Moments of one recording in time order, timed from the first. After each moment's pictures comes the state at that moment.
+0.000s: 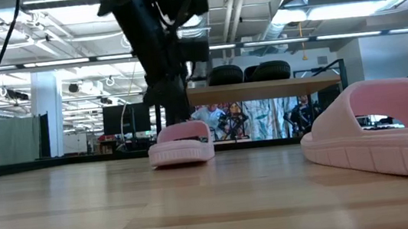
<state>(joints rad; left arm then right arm) -0.03 1.84 1.27 -0.58 -0.58 0.14 0.41 0.66 1.16 -1.01 0.40 0.37</state>
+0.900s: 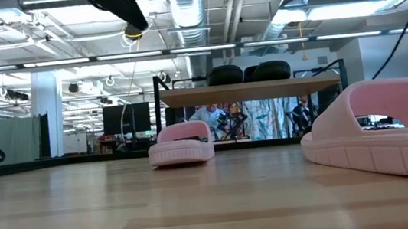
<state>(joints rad) -0.39 1.57 1.35 -0.95 -0.83 -0.42 0.64 1.10 1.15 -1.00 0.34 0.46</state>
